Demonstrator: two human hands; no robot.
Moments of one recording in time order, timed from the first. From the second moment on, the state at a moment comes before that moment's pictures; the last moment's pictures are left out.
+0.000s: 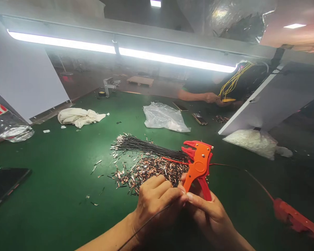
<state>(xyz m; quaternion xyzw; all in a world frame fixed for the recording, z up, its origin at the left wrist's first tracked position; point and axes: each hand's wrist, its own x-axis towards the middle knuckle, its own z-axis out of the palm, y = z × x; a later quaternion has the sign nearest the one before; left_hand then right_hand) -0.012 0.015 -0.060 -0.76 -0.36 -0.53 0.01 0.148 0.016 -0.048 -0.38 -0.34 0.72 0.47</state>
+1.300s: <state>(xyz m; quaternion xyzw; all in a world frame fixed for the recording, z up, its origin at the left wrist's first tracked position) -0.032 0.011 -0.010 -0.56 -0.43 -0.70 -0.11 0.136 0.003 -0.057 -0.09 -0.27 0.90 0.32</state>
